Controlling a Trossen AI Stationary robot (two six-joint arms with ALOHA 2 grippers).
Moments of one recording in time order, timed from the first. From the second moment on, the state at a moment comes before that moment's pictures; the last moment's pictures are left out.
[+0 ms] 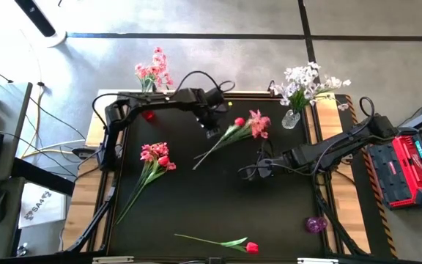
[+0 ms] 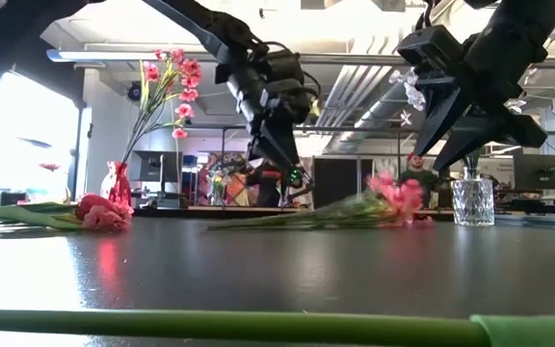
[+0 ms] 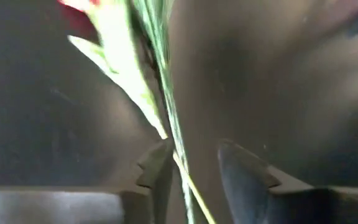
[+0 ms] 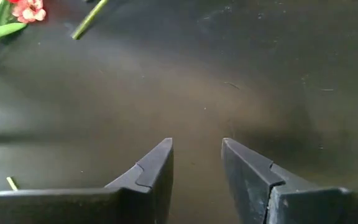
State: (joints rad) left arm 0.40 2.05 1.65 -0.78 0.39 -0.02; right arm 0.28 1.30 0.74 -0.46 0.26 1.41
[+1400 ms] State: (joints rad) left arm 0.35 2.08 1.47 -0.58 0.07 -0.10; right arm 0.26 1.30 0.74 -0.42 0.28 1.41
